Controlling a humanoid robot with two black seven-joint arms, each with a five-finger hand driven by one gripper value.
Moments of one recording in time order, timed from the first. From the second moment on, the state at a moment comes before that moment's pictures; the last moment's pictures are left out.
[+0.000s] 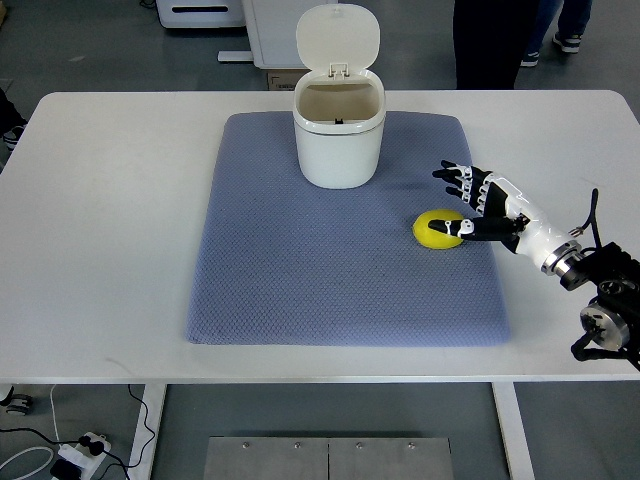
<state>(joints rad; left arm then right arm) -0.03 0.00 -0.10 -0.24 -0.01 0.19 -0.12 0.59 -0.45 0.56 1.06 -0.65 0.09 0.41</state>
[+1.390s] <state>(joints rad) -0.03 0.00 -0.10 -0.24 -0.01 0.19 -0.12 0.63 -0.48 0.40 0.99 -0.66 0.03 0.48</state>
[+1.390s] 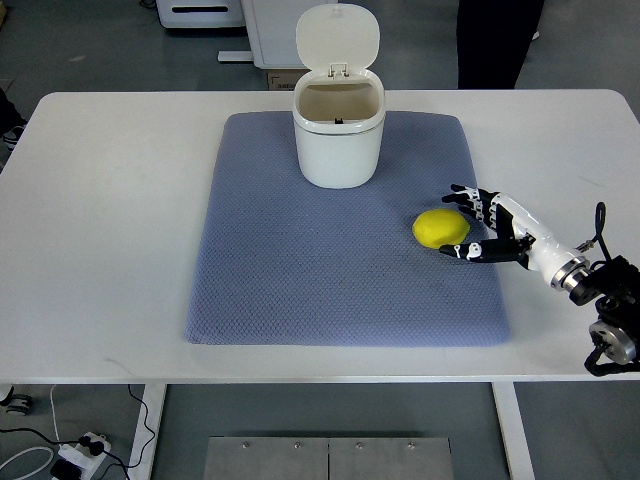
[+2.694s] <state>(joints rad) -0.03 0.00 -0.10 -0.24 -0.01 0.19 -0.12 0.79 -0.58 0.36 0.99 -0.64 0.04 0.46</state>
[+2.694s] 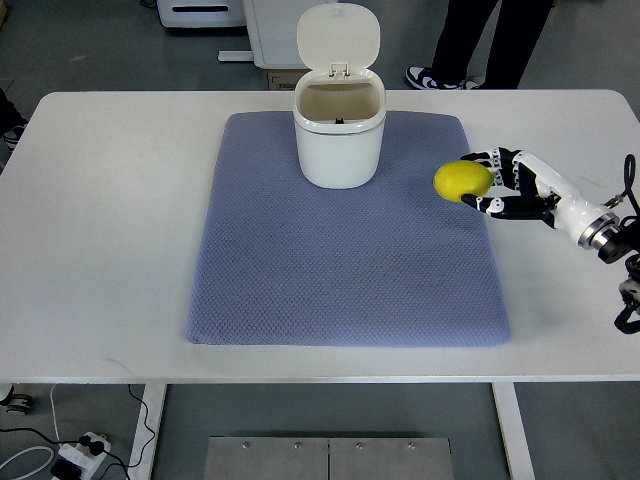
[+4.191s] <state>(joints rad) -0.03 0.00 -0.10 -0.24 -0.01 0.19 -0.12 1.58 -0.36 -0.32 0.86 -0.40 0.03 0.26</state>
